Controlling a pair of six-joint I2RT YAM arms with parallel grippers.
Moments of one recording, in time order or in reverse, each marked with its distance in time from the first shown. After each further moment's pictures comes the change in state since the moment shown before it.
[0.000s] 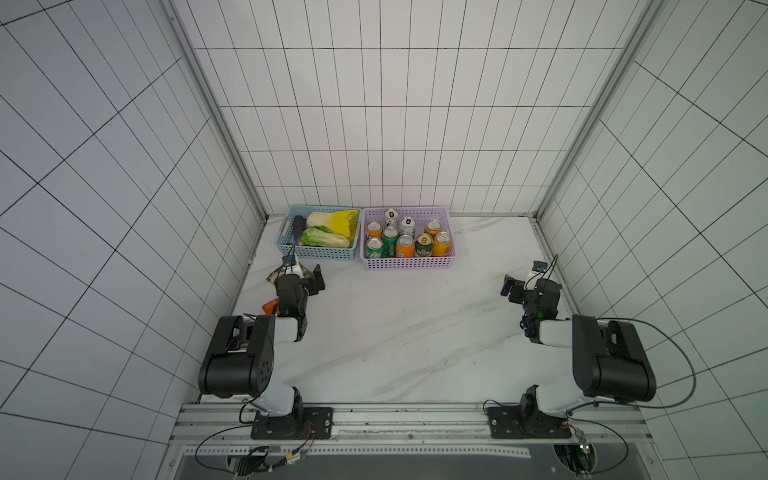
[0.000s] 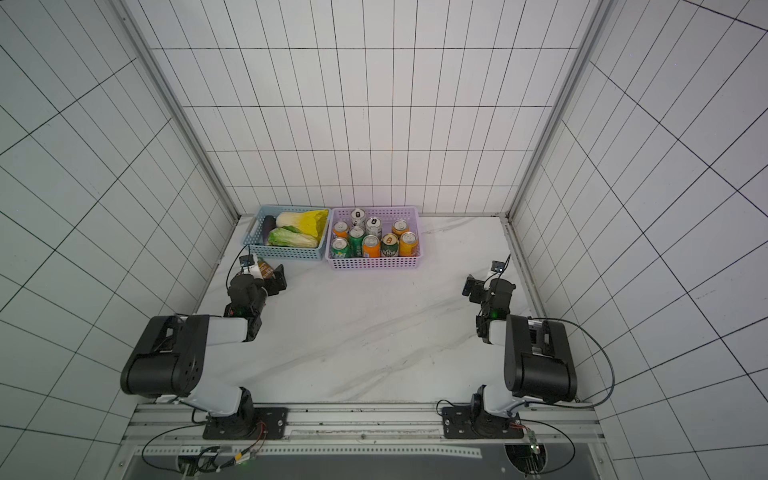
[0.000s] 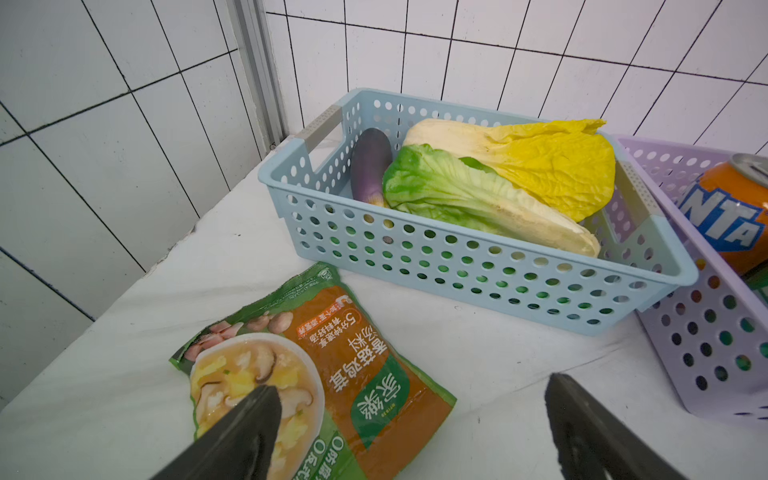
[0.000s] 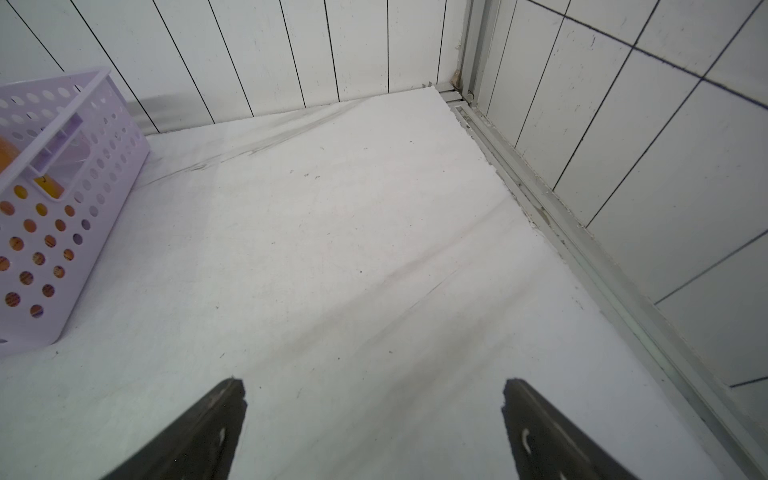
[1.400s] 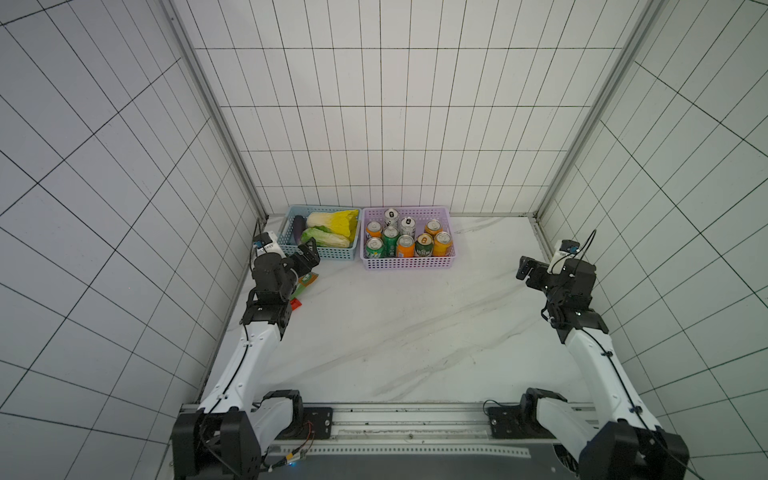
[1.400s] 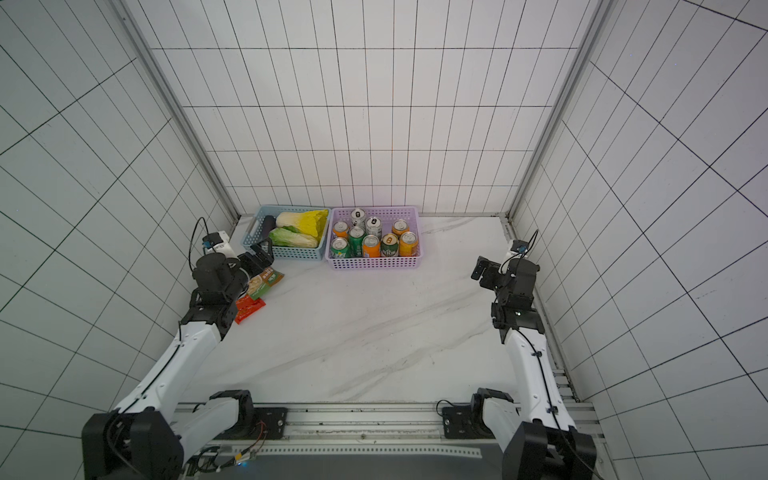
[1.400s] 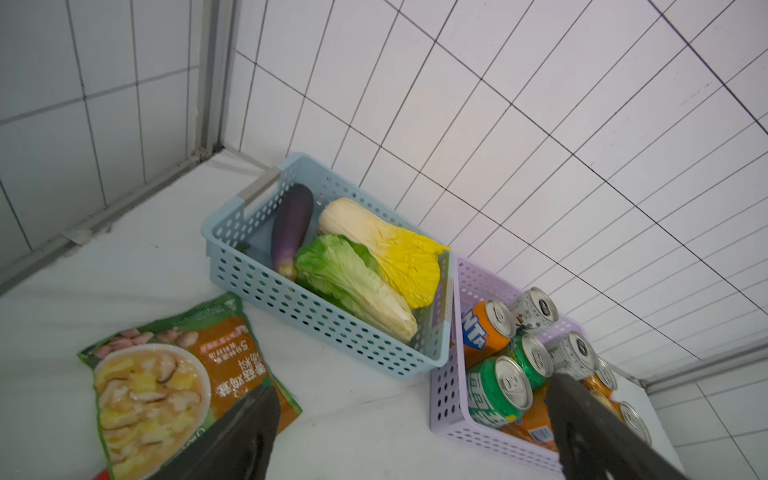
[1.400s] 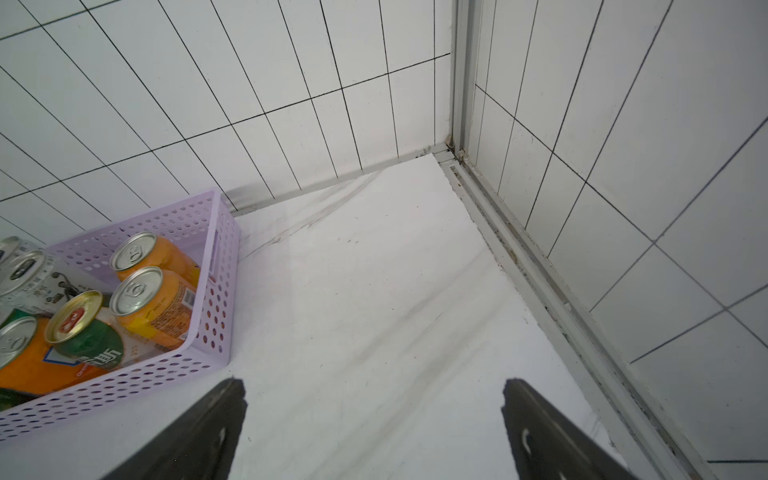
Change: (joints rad) left arm 0.004 -0.493 0.272 -0.716 0.214 -0.440; right arm 0.000 -0.545 0.331 -0.889 -0.060 0.132
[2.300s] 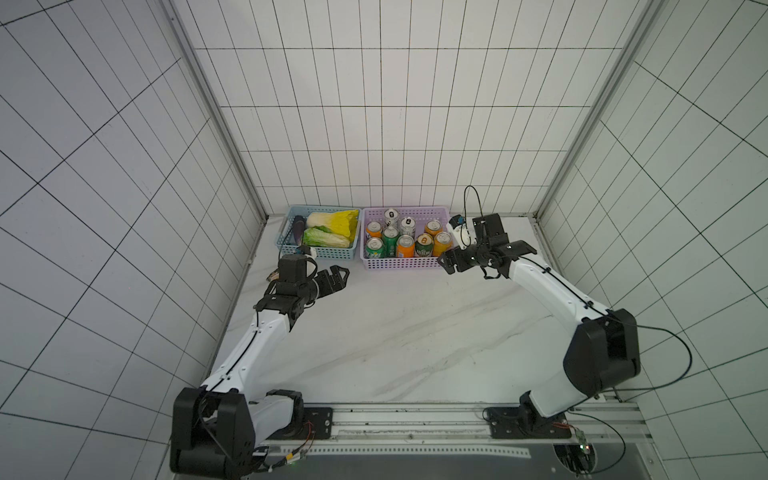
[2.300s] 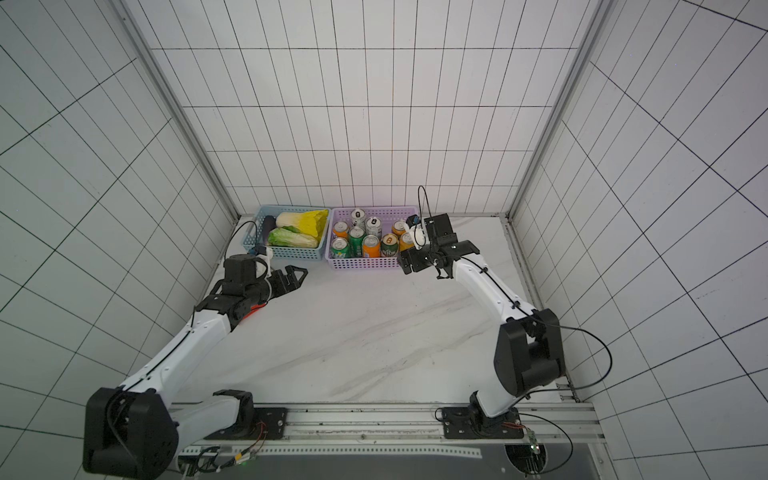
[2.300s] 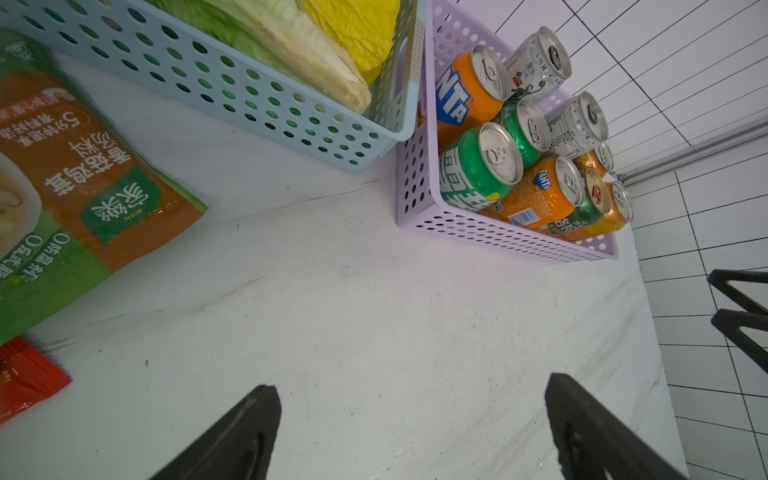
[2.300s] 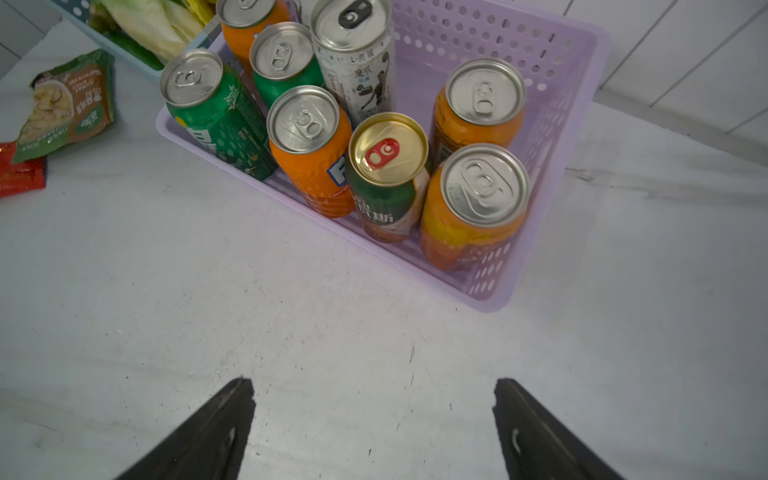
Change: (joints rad) left arm -0.130 0.097 0.059 -0.382 0.204 0.083; right arm 0.519 0.647 0.628 -0.402 -0.161 -0.335
